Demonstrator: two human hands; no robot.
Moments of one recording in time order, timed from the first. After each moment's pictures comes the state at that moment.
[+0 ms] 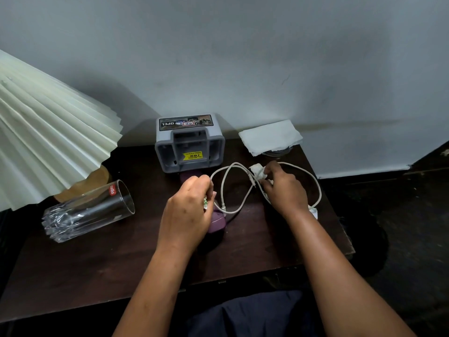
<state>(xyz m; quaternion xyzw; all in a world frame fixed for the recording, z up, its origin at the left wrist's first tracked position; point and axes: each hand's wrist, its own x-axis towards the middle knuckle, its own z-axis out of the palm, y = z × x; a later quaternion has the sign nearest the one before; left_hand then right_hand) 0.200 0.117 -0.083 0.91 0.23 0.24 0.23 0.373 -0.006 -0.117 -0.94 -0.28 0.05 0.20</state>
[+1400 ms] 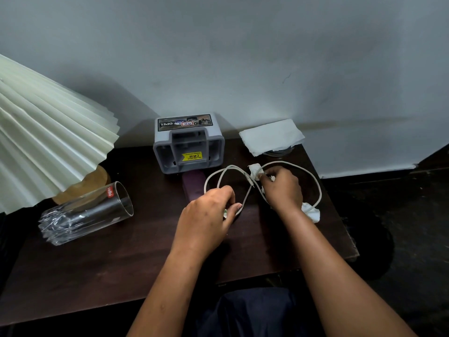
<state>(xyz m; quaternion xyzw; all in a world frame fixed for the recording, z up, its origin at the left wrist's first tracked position) 0.215 0.101 -0.091 0.94 0.20 0.12 0.25 0.375 0.012 -0.122 -0.93 -0.11 0.11 0.32</state>
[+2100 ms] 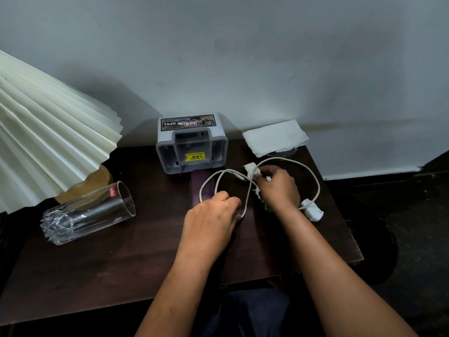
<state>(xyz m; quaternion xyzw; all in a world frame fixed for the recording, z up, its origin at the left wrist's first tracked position) 0.219 0.096 -0.090 0.96 0.21 0.03 0.16 0.370 0.024 -0.116 -0.93 -0.12 0.13 0.33</state>
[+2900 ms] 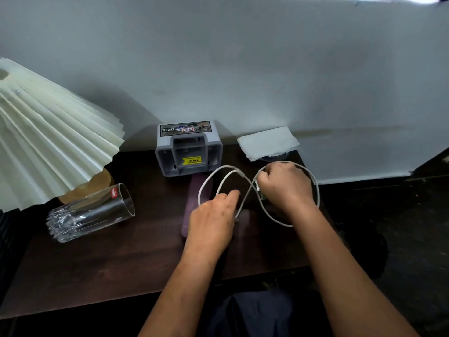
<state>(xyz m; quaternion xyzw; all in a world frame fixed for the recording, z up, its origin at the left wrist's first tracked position) 0.224 0.081 -0.085 0.96 0.23 0.04 0.16 0.365 0.002 -0.057 -0.95 -0.28 0.05 0.13</state>
